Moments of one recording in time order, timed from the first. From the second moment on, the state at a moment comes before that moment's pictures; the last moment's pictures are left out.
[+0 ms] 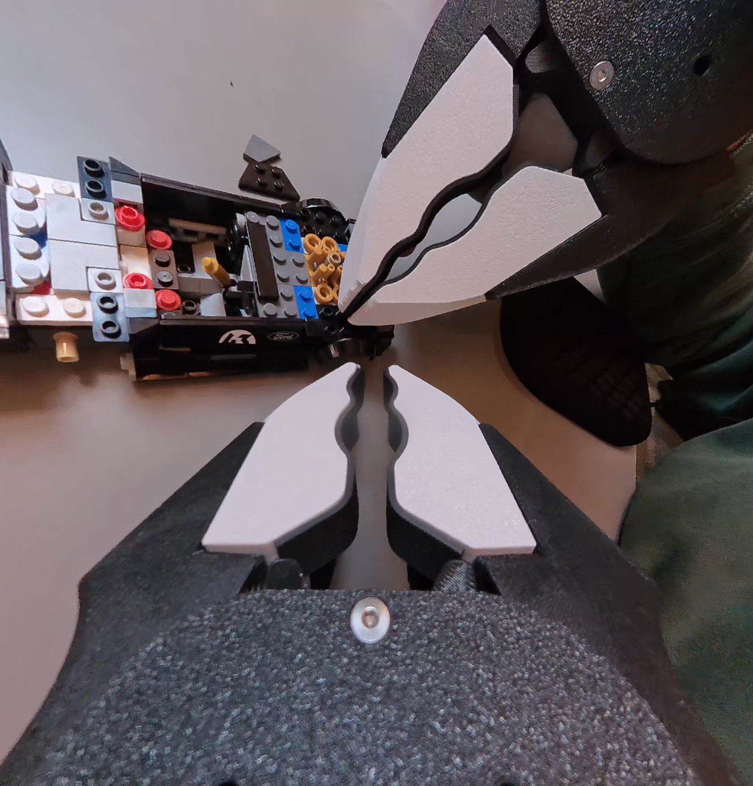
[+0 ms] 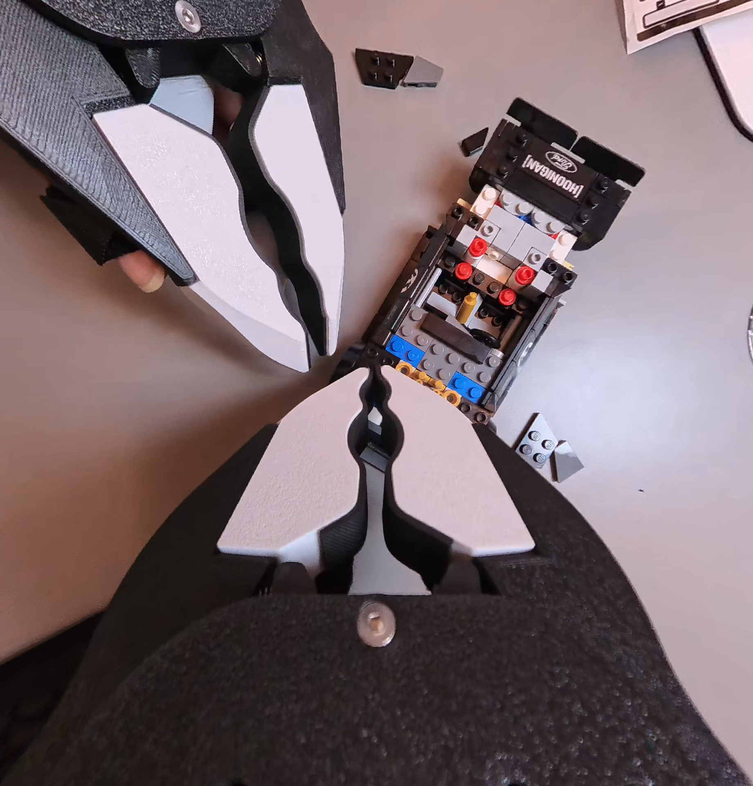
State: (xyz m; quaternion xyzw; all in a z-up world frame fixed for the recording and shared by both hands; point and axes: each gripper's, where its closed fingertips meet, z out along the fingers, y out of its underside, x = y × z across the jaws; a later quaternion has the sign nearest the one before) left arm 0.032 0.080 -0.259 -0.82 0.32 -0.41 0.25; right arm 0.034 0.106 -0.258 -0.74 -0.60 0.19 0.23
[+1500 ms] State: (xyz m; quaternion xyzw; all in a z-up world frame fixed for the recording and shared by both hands) left arm -0.061 0.160 -0.263 -0.80 0.39 -0.17 0.42; right arm 0.067 0.134 -0.269 -0.77 -0.52 0.09 0.37
